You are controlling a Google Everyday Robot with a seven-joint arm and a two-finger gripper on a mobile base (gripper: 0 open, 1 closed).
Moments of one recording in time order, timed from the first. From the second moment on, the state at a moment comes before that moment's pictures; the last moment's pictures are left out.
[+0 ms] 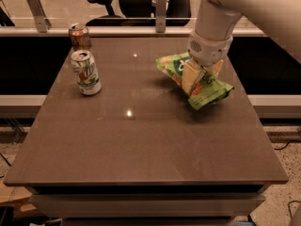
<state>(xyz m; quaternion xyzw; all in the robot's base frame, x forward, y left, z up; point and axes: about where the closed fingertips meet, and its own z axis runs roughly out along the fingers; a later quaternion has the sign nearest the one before) 0.559 -0.137 0.864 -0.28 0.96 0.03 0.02</state>
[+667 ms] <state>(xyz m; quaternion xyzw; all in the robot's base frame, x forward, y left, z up) 0.565 -0.109 0.909 -0.32 0.94 0.01 0.06</state>
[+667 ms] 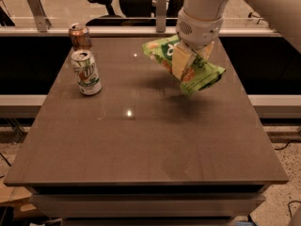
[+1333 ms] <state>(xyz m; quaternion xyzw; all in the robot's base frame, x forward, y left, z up) 0.579 -0.081 0.936 -0.35 0.93 0.00 0.08</state>
